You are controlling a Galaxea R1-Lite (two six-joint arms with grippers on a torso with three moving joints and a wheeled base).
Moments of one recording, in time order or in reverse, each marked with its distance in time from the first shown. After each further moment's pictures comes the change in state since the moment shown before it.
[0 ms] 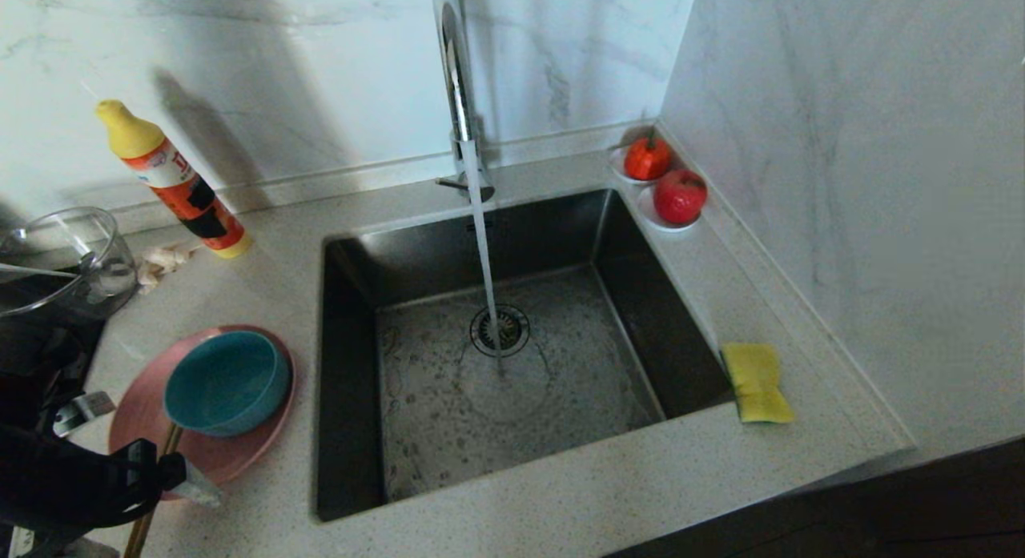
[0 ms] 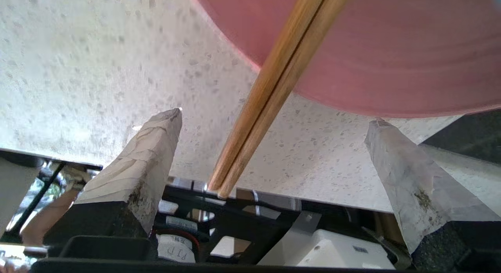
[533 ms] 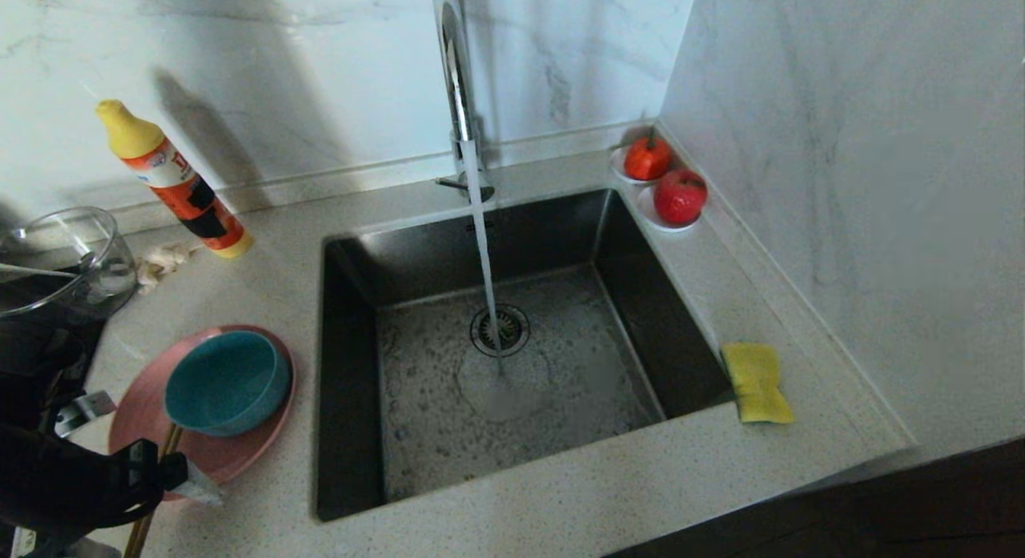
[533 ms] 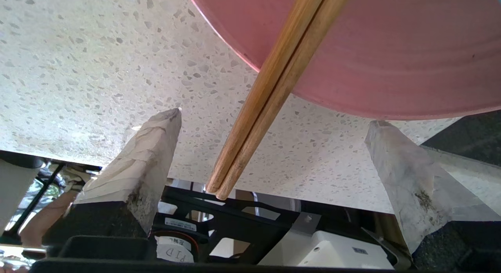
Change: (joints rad) left arm -0.003 0.000 0.008 -0.005 0.000 -0.005; right arm 0.000 0.000 0.000 0.000 0.000 0.000
